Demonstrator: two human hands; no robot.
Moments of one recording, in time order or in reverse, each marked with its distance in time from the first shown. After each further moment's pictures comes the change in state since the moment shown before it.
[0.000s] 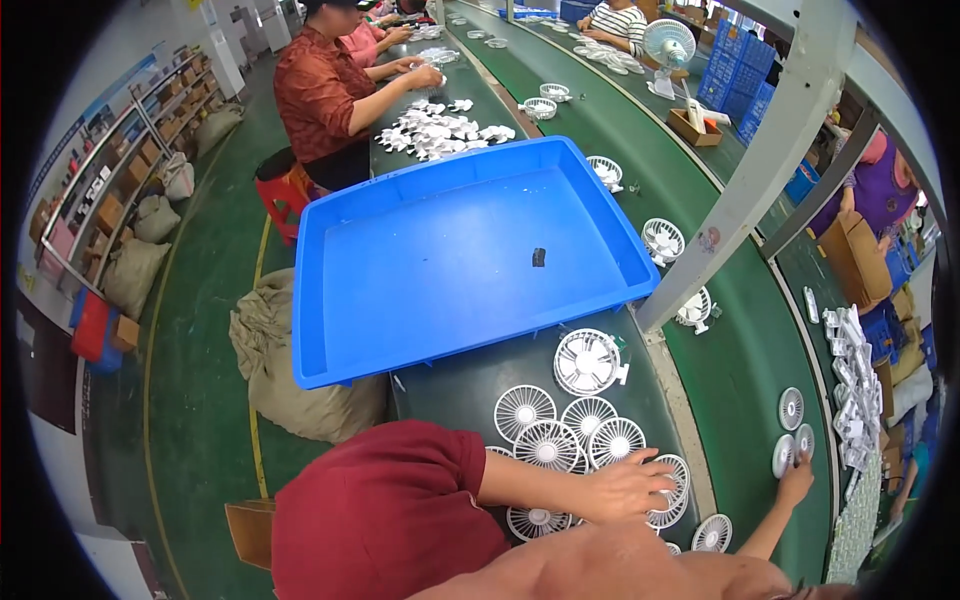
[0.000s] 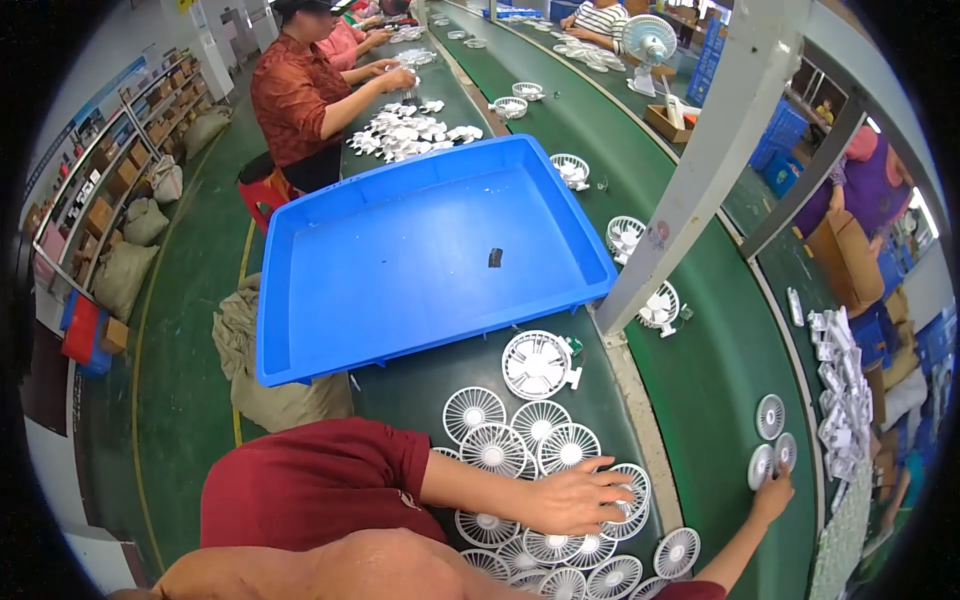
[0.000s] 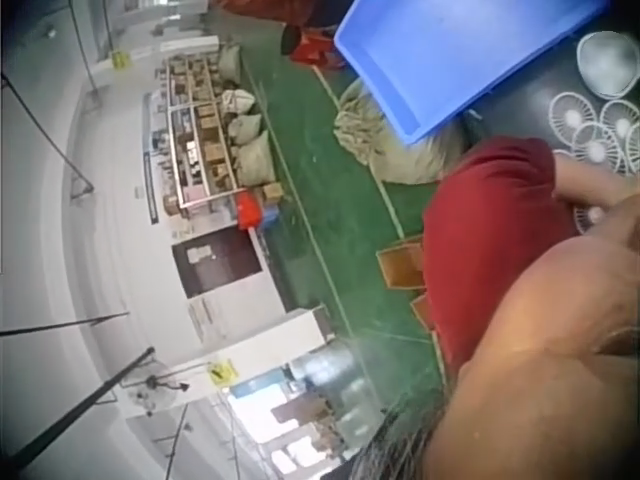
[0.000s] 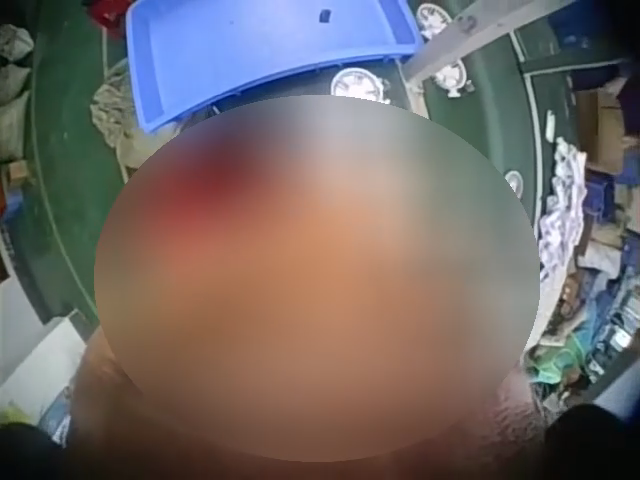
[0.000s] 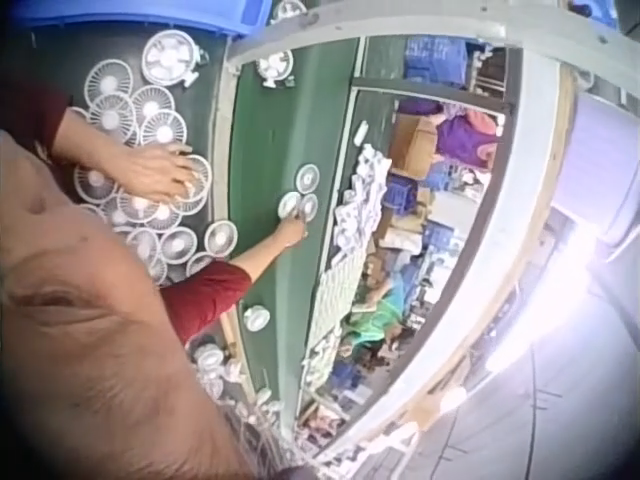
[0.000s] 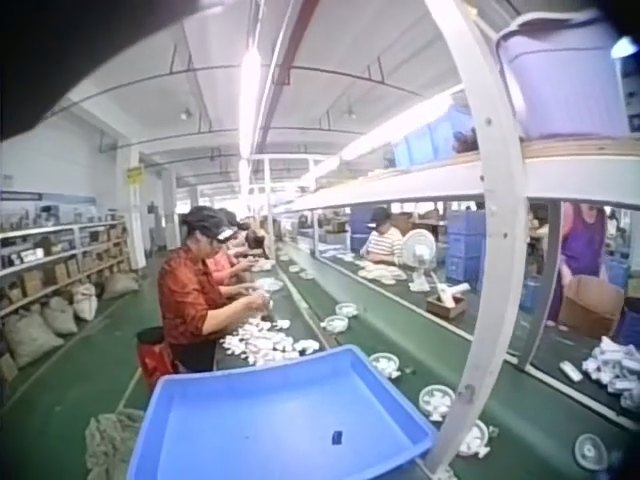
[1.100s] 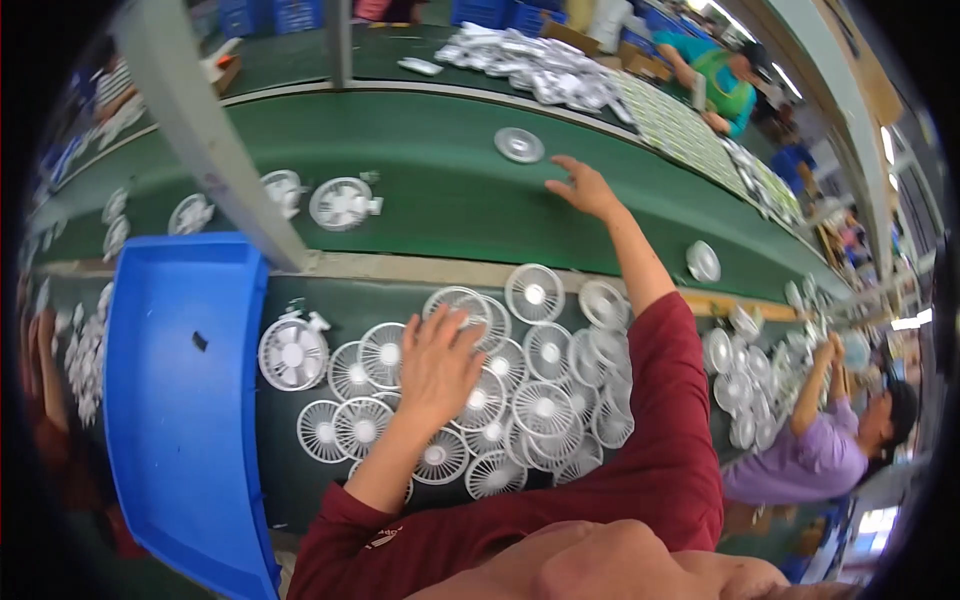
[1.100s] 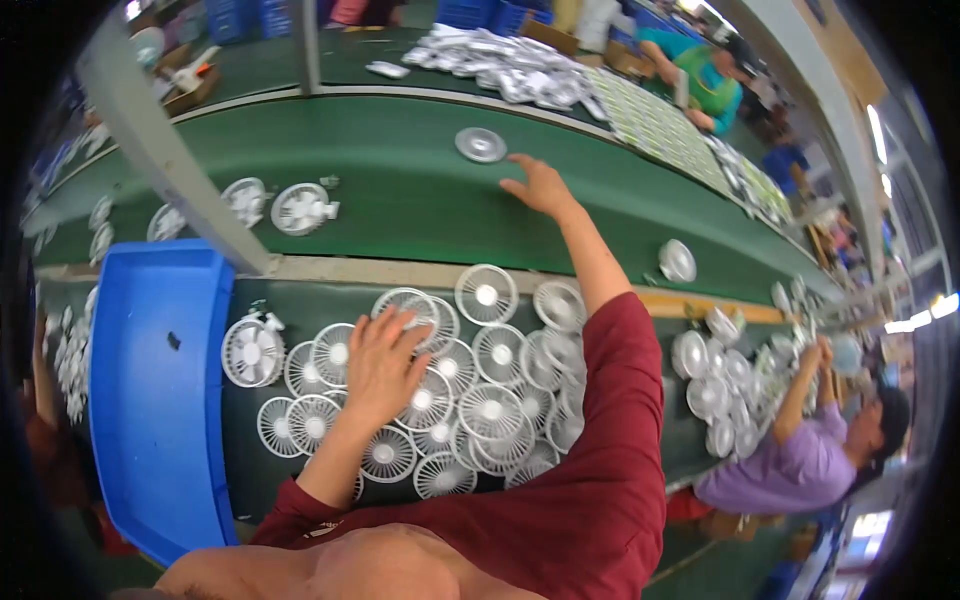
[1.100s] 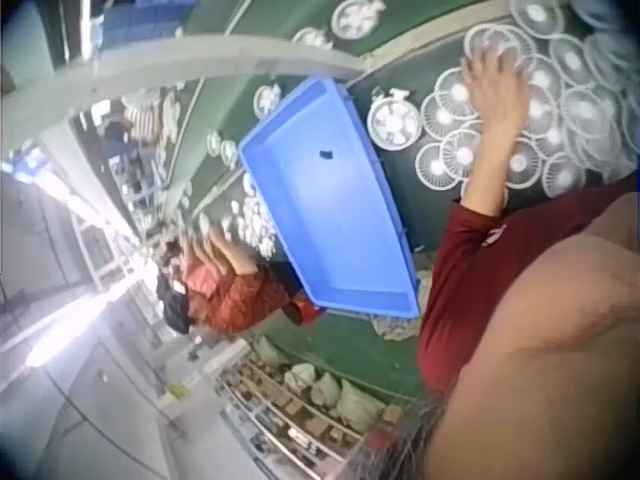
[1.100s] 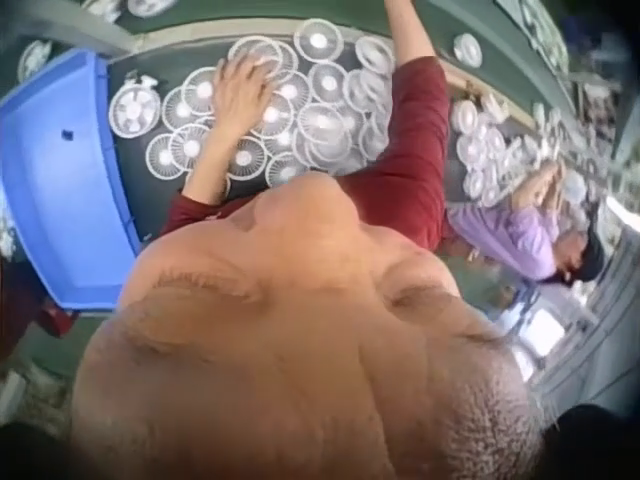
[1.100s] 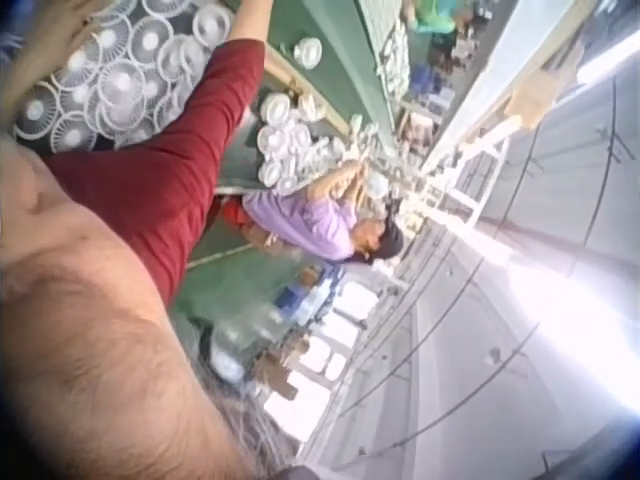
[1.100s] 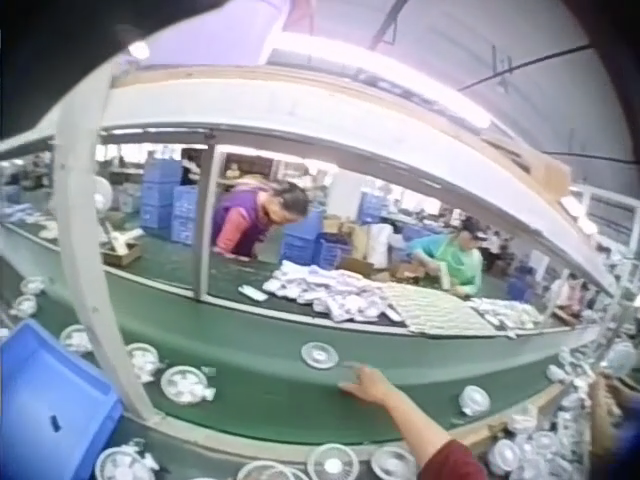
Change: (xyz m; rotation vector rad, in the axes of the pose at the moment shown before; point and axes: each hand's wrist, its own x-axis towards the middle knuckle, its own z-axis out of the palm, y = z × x) left_hand 0.007 0.007 -0.020 0.054 -0.115 -0.014; right_hand -0.080 -0.040 -0.094 0.400 -0.125 -0.035
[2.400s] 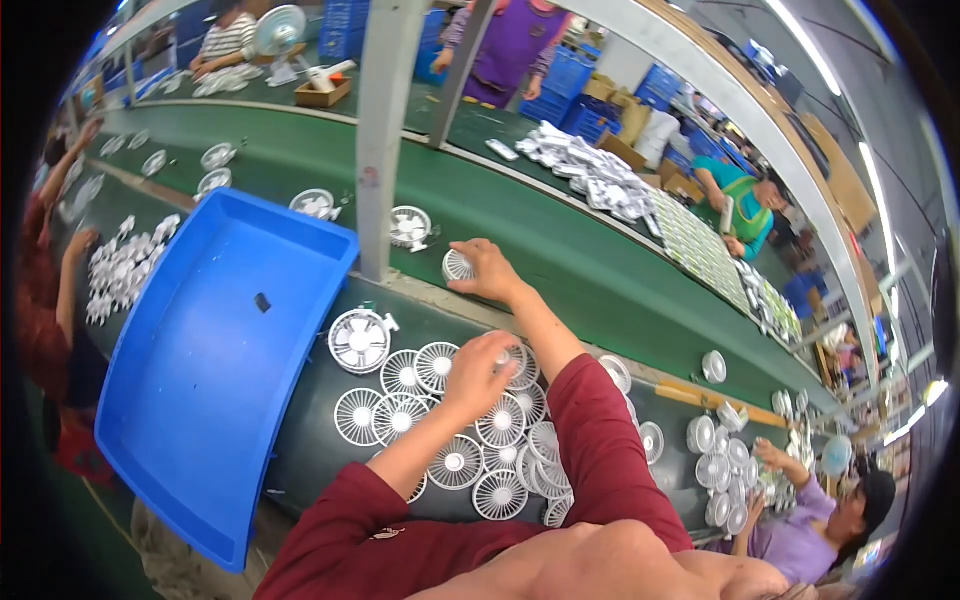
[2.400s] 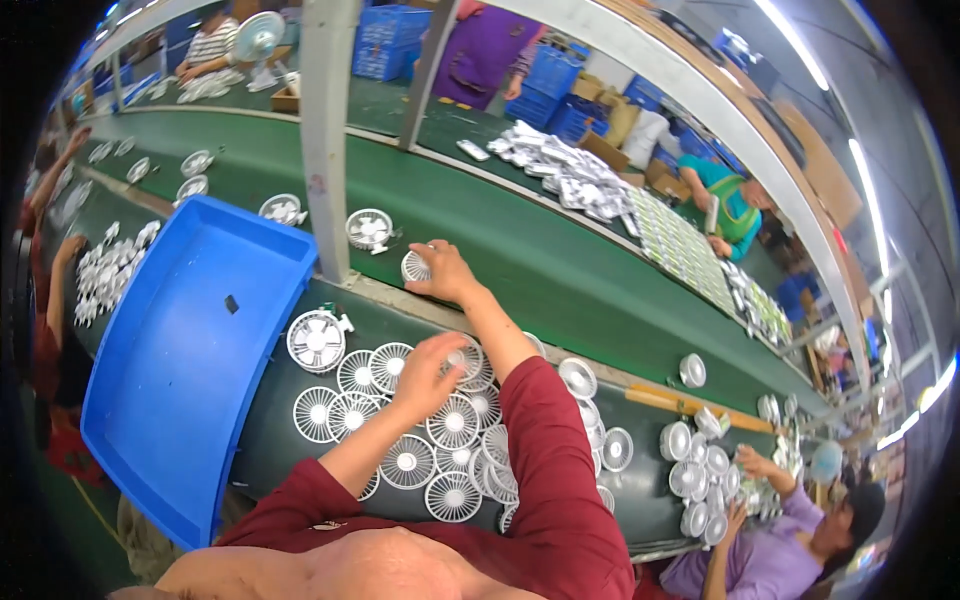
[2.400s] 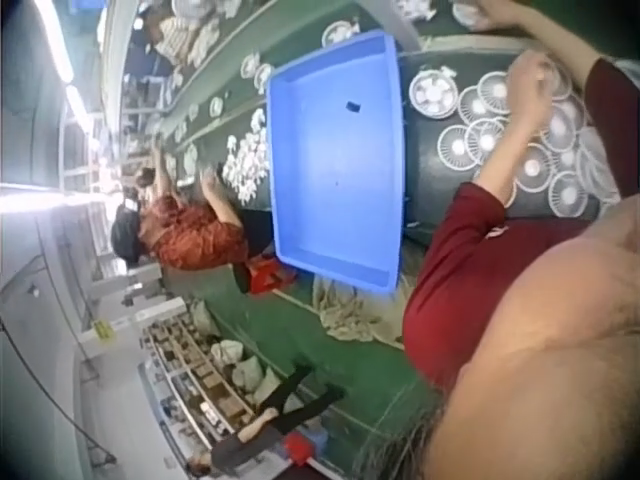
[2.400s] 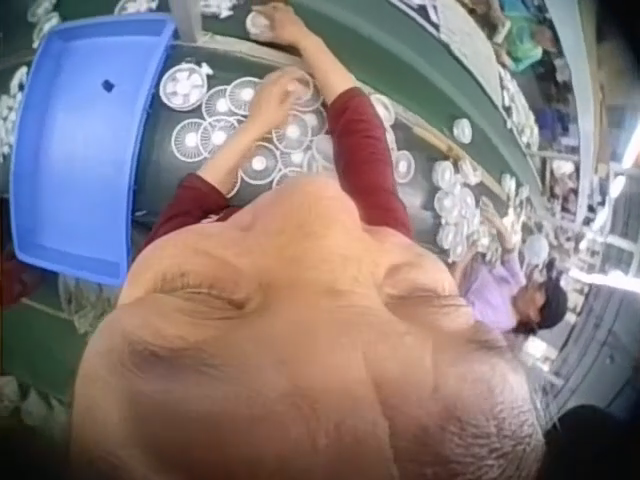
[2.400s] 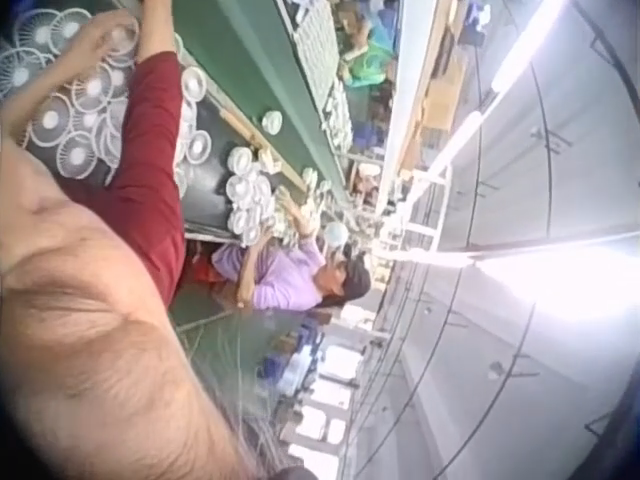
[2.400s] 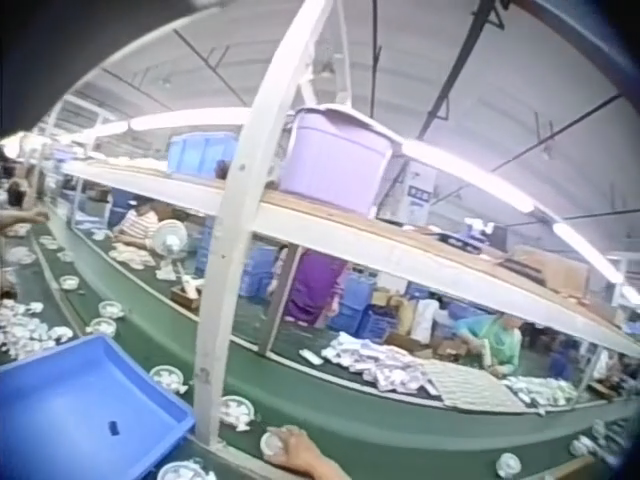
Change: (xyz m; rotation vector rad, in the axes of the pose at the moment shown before) left_hand 0.010 -0.010 -0.004 -0.464 0.211 -0.040; right_hand 0.028 -0.203 0.126 -0.021 -0.081 -0.420
